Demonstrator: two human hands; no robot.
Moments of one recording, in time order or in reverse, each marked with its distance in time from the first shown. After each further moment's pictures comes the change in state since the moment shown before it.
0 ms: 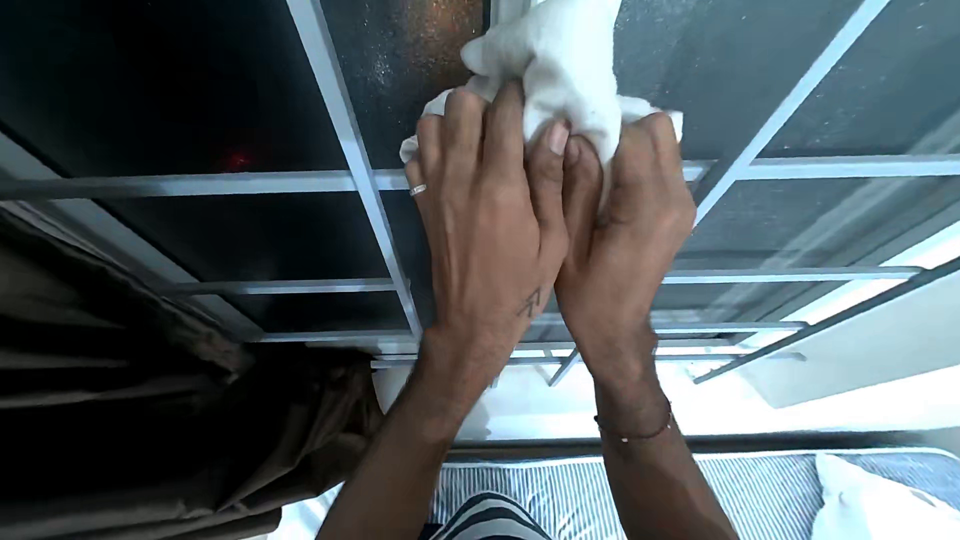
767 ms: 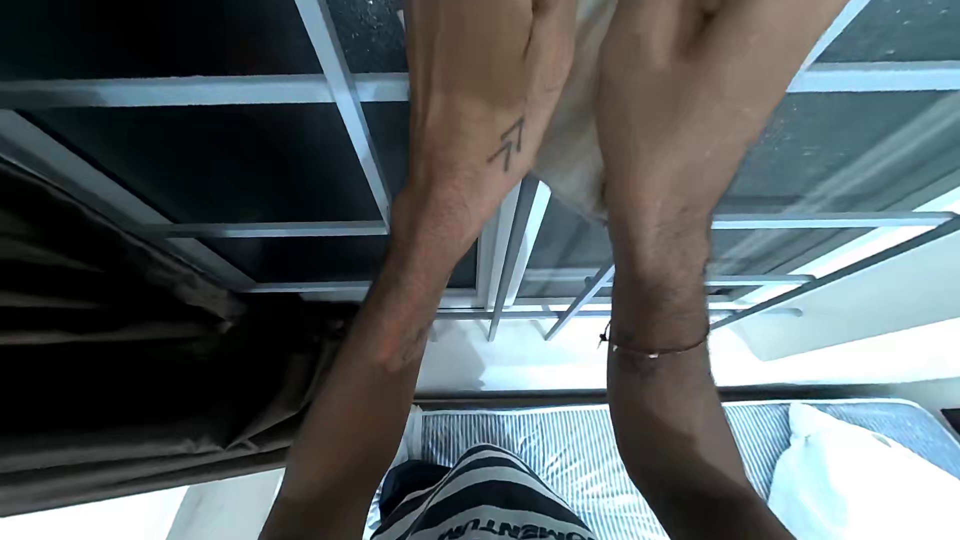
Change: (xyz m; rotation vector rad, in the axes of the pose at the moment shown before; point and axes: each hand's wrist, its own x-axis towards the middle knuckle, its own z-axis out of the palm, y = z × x) left_hand 0.029 -0.008 0.001 -0.276 -0.065 -0.044; right_hand 0.047 0.001 0.010 0.033 0.158 -0.006
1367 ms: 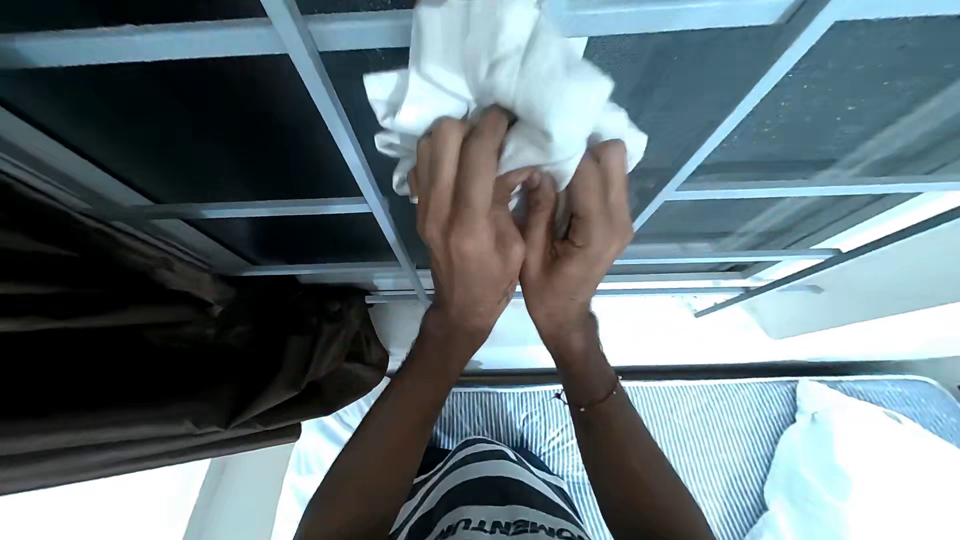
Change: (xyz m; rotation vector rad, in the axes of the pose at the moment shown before) left_hand -0.120 -0.028 0.031 0.054 0.196 0.097; right_hand -0.143 0.019 -0.018 0.137 -0.192 0.097
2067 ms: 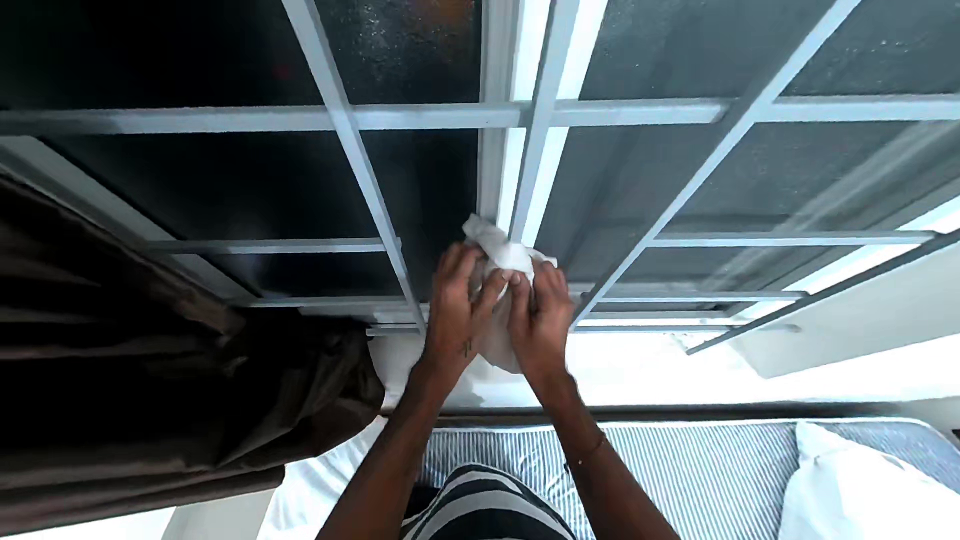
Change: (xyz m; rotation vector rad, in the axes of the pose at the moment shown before) left_hand -0.073 -0.036 -0.033 -0.196 -0.526 -0.389; right_hand -0.073 0.044 0.014 0.024 -0.218 0.191
